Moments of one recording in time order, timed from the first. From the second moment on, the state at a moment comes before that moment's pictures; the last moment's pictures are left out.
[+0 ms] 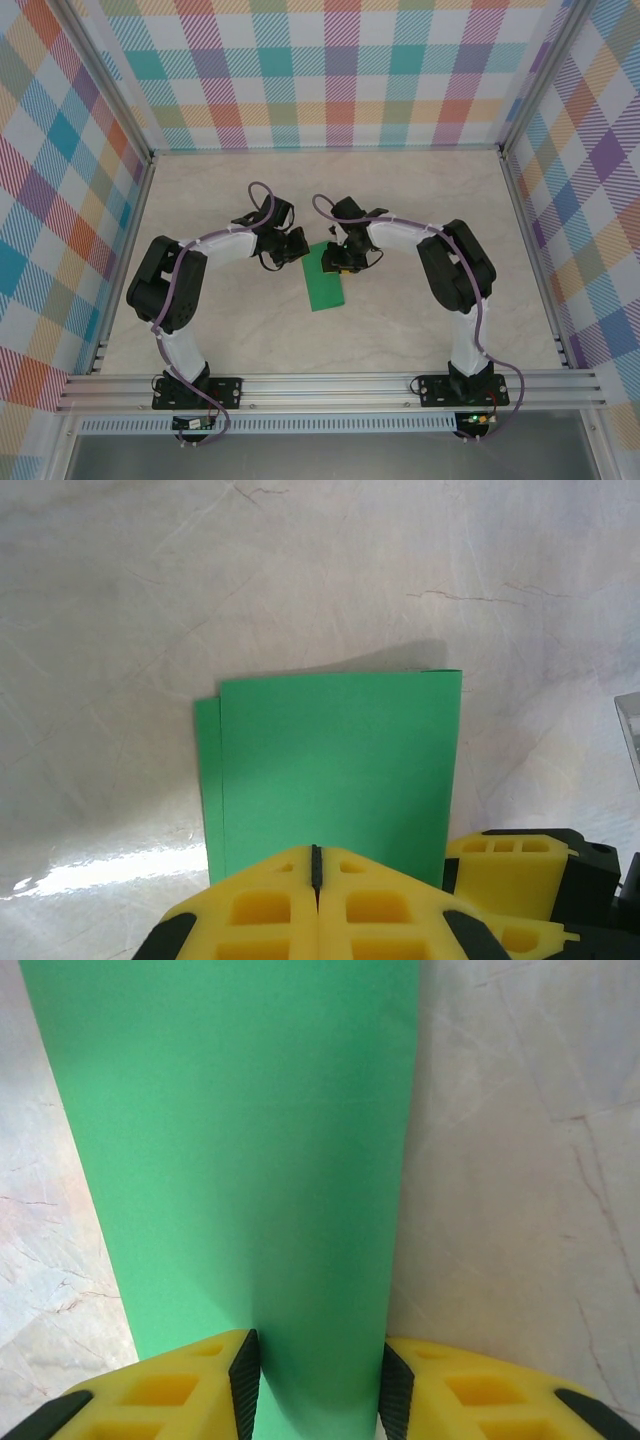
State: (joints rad) left arm -0.46 1.80 1.10 -0.32 0.33 -0.81; right arm 0.64 2.03 1.34 -0.63 -0.34 0.51
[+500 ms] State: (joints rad) left arm -0.46 1.81 1.10 -0.32 0.36 -0.81; right arm 0.67 2.03 1.36 -0.64 -0.27 0.47
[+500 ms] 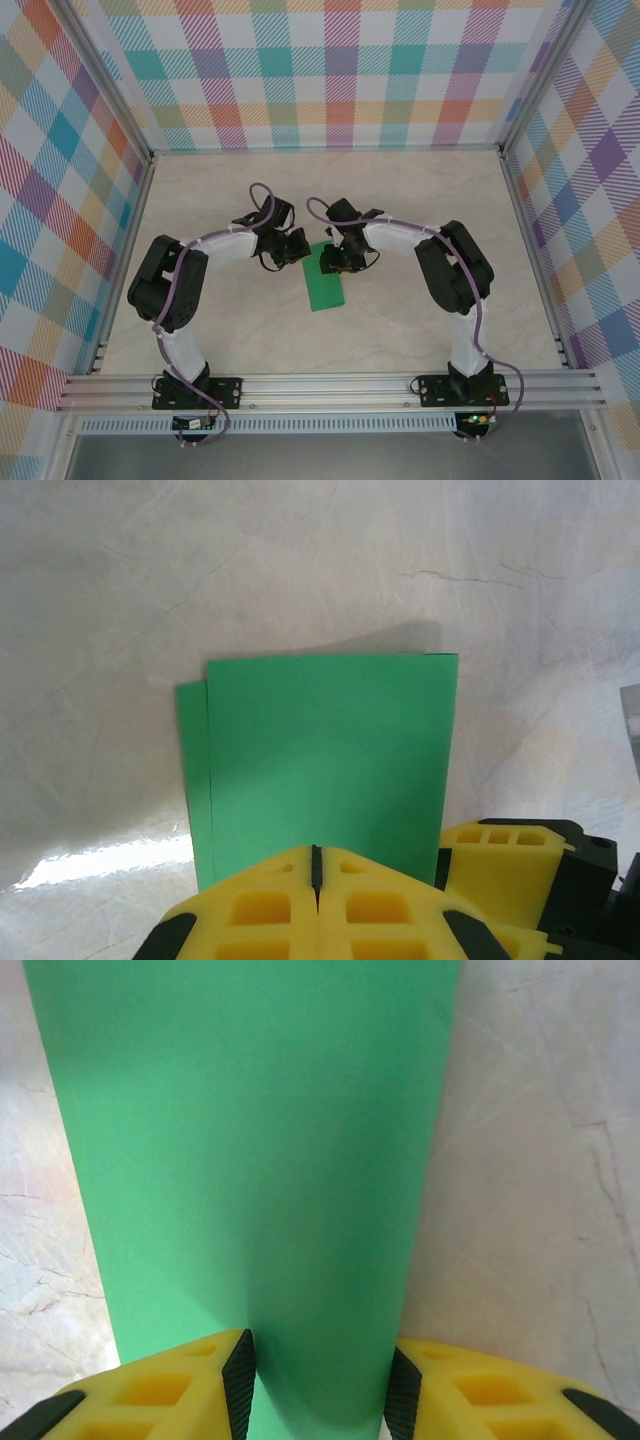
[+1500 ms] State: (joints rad) left arm -0.46 1.88 1.08 -0.30 0.40 -0.81; right arm 0.71 1.98 1.28 -0.55 -0.22 0.35
